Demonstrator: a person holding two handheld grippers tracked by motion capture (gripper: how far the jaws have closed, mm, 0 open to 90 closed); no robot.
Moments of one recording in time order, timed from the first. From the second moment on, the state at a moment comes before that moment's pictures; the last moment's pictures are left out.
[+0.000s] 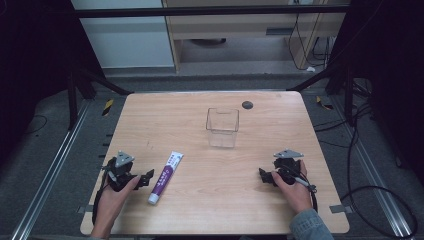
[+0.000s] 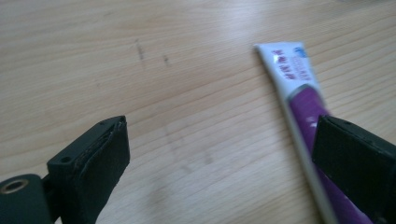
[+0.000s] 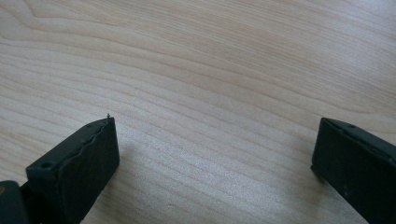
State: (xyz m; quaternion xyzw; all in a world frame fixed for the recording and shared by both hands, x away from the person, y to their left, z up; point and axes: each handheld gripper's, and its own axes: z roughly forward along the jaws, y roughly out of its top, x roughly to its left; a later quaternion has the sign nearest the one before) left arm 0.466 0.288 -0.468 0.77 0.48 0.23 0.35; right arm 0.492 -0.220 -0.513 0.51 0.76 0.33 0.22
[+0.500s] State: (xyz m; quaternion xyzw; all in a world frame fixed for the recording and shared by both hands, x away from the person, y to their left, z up) left arm 0.462 0.242 -0.435 0.83 0.44 0.20 0.27; right arm 0.493 -0.219 -0.513 0.51 0.76 0.33 0.22
